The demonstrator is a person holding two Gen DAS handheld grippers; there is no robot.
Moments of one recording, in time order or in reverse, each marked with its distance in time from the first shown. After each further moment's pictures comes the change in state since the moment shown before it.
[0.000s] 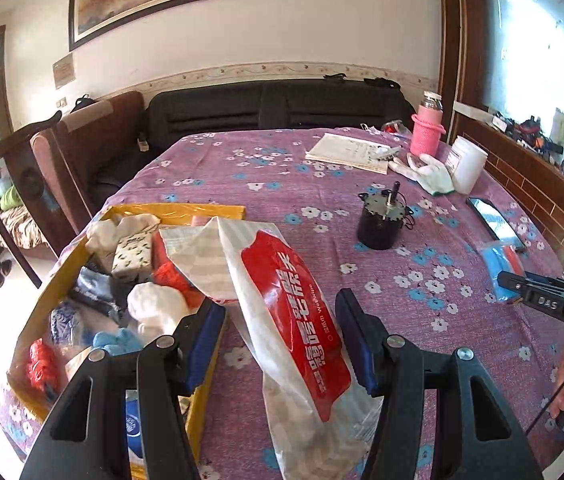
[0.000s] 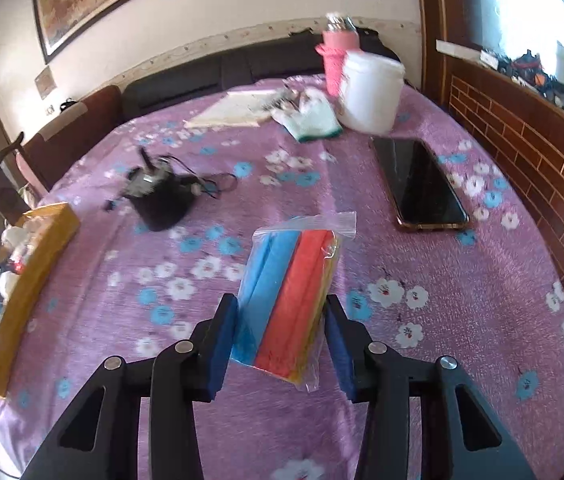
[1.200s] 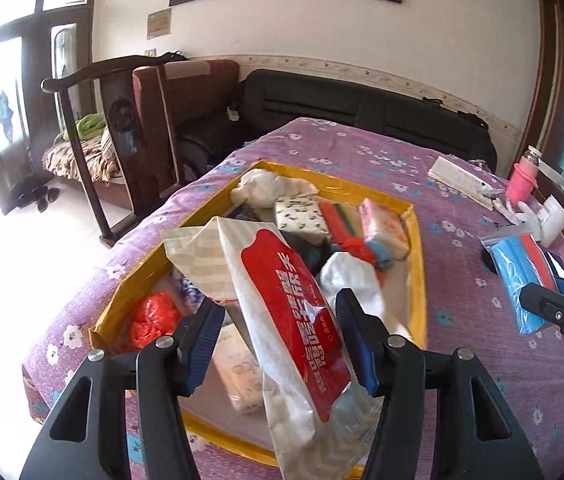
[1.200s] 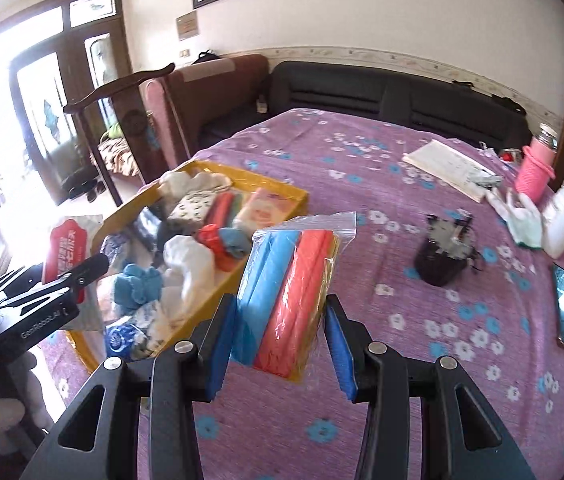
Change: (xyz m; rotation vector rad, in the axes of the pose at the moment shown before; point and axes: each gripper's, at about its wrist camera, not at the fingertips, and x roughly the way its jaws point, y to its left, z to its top) left arm -0.010 0.159 -0.040 -0.272 0.011 0.181; right arm -0.027 0.249 -0.002 -0.402 -0.003 0.279
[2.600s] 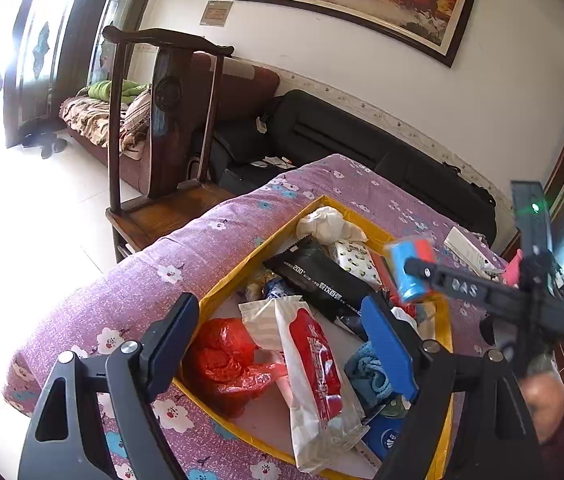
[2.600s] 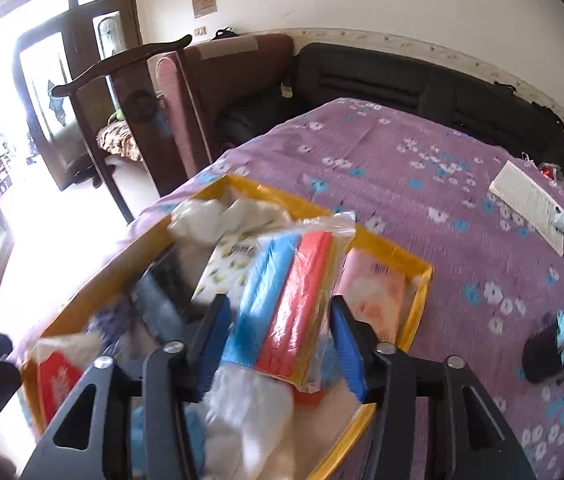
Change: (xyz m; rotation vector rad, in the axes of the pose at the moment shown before) left arm -0.007 0.092 0.002 -0.262 -0.086 -0.070; right arm 0.148 0.074 0.094 -0.034 0.056 0.018
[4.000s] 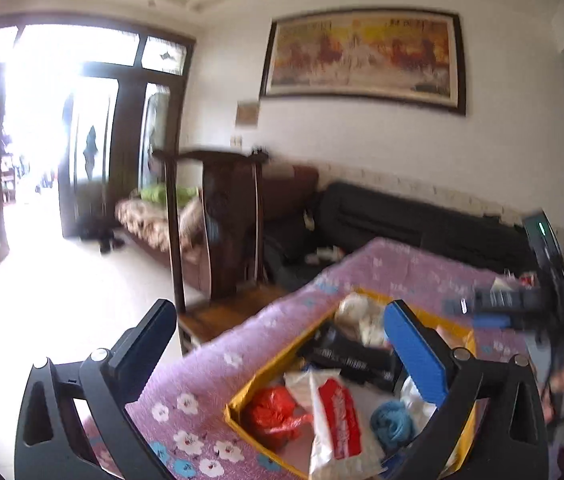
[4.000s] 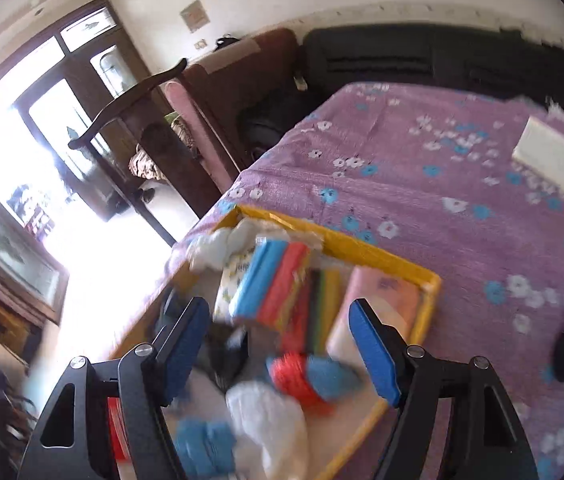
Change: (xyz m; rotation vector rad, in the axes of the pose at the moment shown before) left arm -0.077 -0.044 -0.003 0.120 -0.404 0.237; right arm -0.025 -0.039 0.017 0.143 0.022 0.221
